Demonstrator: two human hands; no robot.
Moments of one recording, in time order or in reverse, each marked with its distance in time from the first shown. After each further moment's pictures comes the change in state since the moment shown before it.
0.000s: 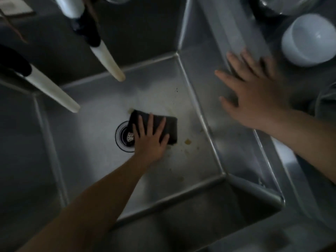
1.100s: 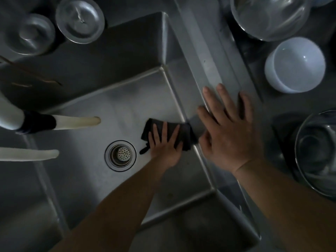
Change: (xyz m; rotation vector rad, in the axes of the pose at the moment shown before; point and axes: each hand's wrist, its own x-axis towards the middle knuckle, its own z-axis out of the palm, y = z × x) left_hand 0.060 0.086 -0.003 -0.099 -0.177 -0.025; right_hand 0.006 -0.005 0.002 -0.034 -0.028 -0.009
